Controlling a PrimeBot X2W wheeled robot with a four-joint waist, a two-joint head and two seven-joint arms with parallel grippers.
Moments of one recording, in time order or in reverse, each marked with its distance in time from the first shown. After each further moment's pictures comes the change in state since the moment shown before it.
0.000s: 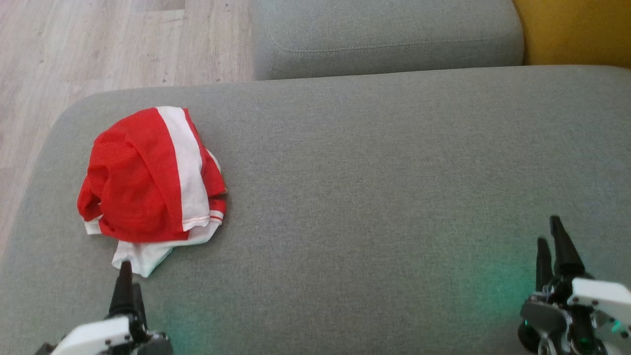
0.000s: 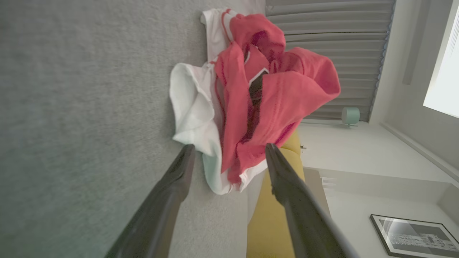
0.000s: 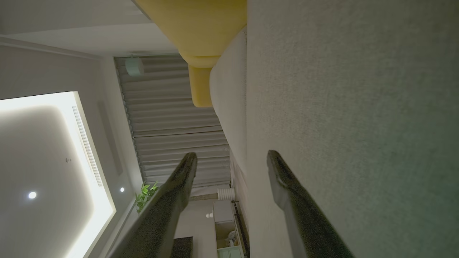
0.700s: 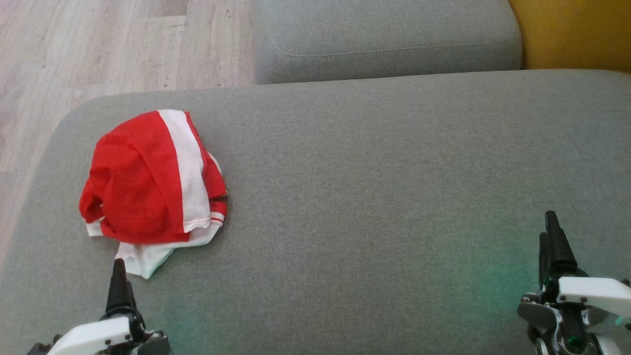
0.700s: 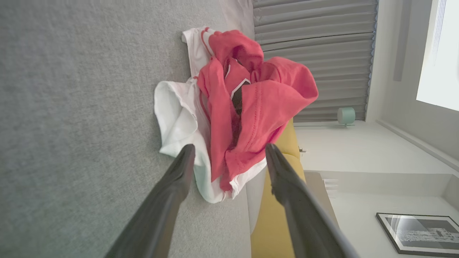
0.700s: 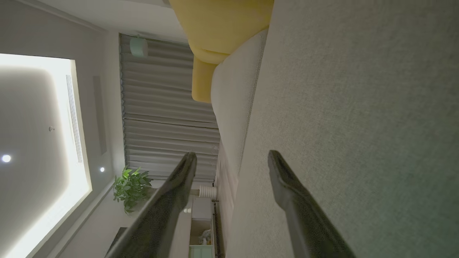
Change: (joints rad) left arm 0.026 -0.001 -0.003 -0.033 0.062 0.000 -0.059; right arm 0.024 0.001 0.030 -0.034 -0.170 0.000 -0.058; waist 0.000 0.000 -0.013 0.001
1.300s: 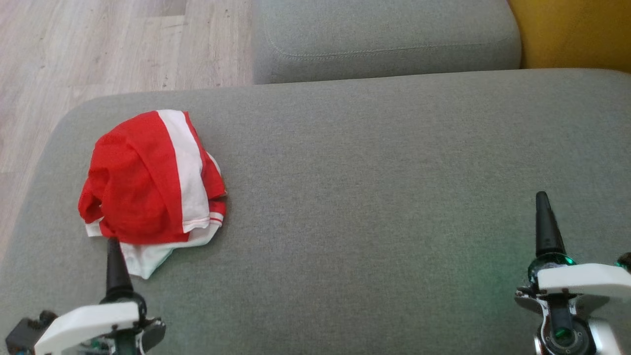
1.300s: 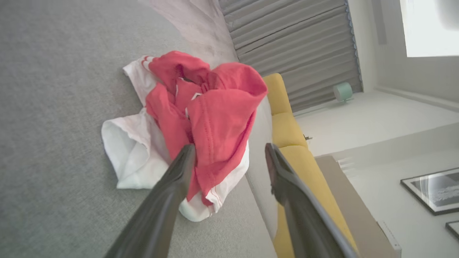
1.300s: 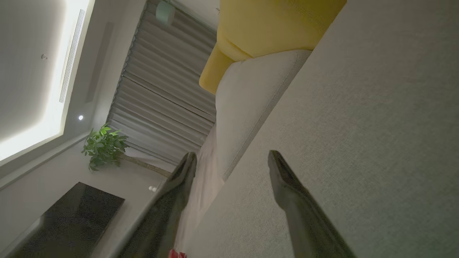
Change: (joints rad) left arm 0.000 0.000 -0.004 -0.111 0.259 0.044 -0.052; right arm 0.000 0.000 0.029 -0.093 -0.364 0.000 -0.051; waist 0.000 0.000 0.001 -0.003
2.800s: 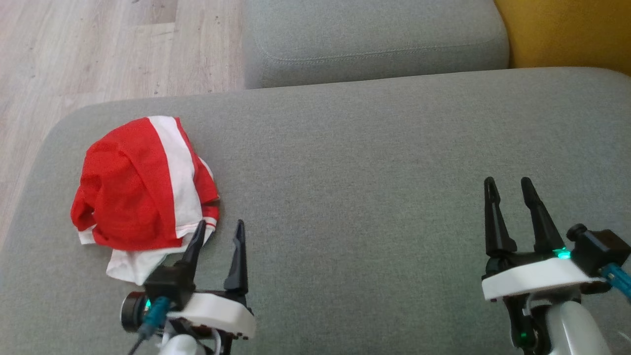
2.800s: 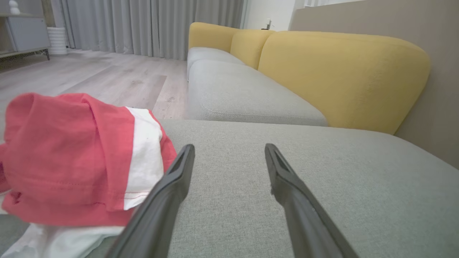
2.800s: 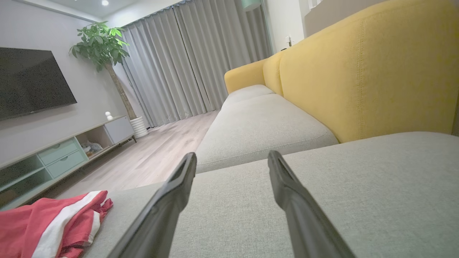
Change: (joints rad) left arm -0.086 0.127 -0.496 -0.009 0.806 0.241 -0.122; right arm 0.003 -0.001 0.107 -0.103 -0.740 0.000 -0.123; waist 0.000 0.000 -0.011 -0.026
